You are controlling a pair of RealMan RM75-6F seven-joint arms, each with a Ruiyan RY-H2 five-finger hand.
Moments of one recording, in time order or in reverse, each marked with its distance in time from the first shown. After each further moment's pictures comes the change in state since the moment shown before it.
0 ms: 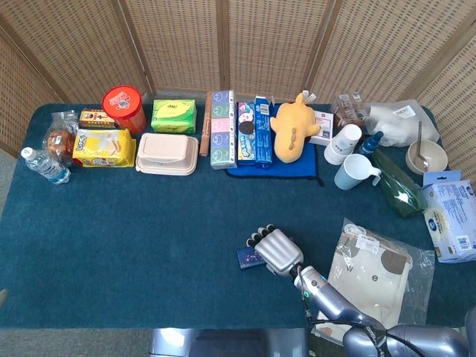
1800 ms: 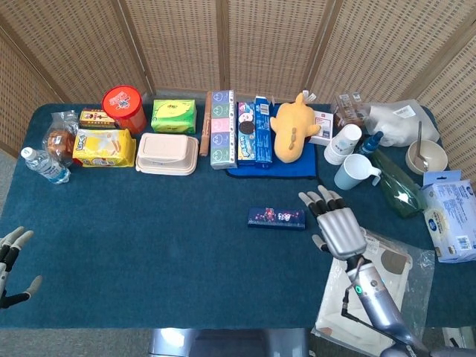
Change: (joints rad) left arm -0.096 0.011 -0.026 -0.242 -0.073 -0.157 0.238; right arm -0.161 0.228 -0.089 -0.143 -0.084 0.495 0.187
